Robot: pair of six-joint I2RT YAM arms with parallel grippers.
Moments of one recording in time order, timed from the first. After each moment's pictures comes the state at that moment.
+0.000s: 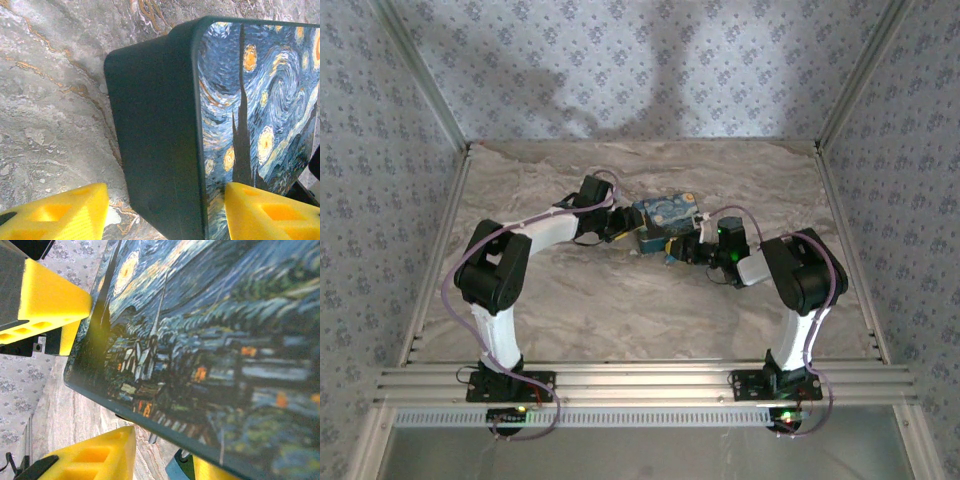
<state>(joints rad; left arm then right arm) -0.50 1.91 1.22 -0.20 0.42 -0.78 0.32 1.85 0.60 0.74 -0.71 0.57</state>
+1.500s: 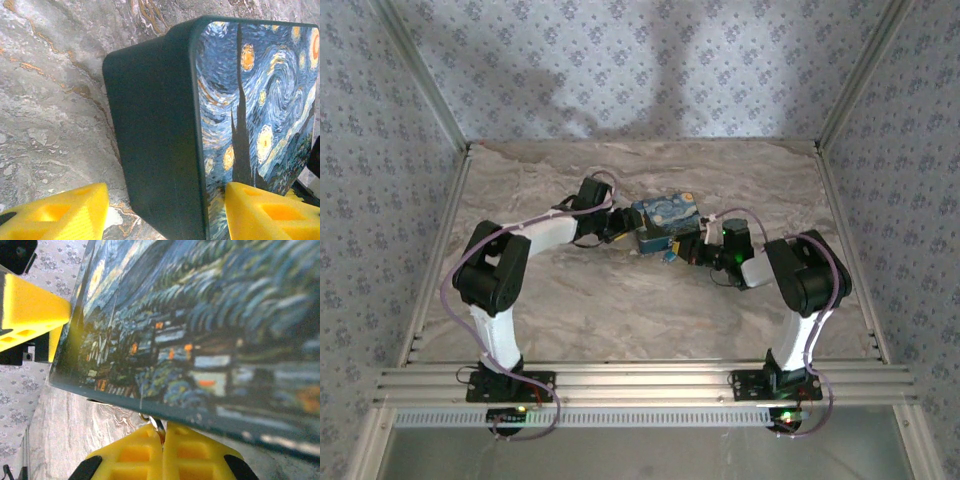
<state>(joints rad) -0.50 1.89 1.19 -0.16 0.42 -0.79 0.28 1.82 0.57 0.73 -0.69 0.60</state>
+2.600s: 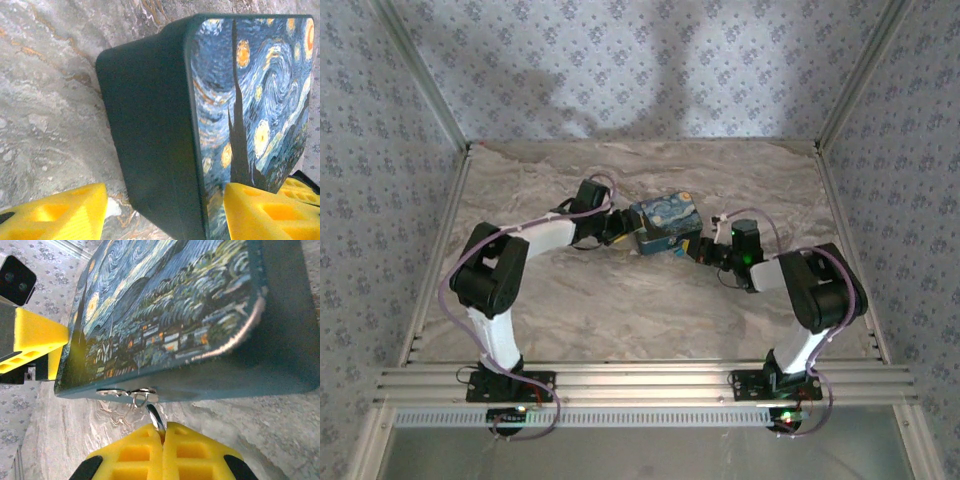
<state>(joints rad) -0.50 1.86 1.14 -0.12 0.43 -0.81 0.25 1.68 0.51 0.63 -0.62 0.60</state>
